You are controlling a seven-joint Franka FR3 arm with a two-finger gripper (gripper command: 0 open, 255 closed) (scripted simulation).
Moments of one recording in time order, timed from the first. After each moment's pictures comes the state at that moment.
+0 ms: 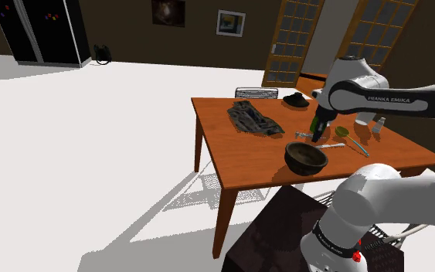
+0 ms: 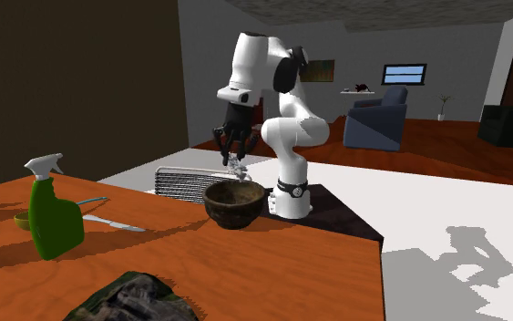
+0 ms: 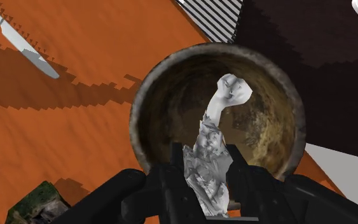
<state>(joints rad) -0.24 -0.94 -0.49 -2.74 -0.60 1.93 -0.55</state>
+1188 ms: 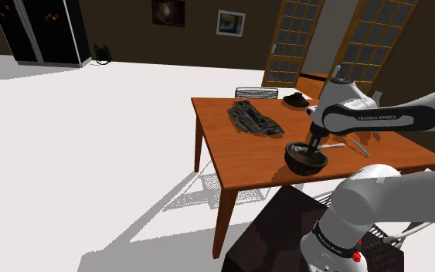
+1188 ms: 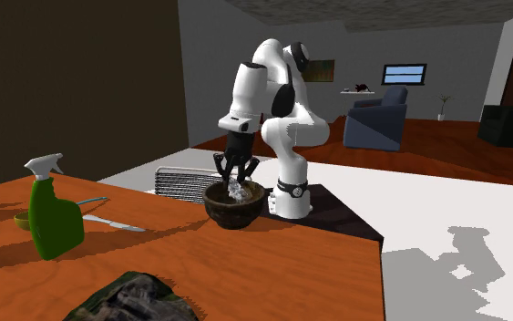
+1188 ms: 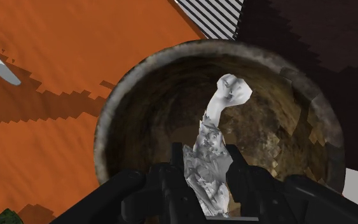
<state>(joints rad) -0.28 -0.87 -0.59 -2.88 -0.71 2.13 -0.51</state>
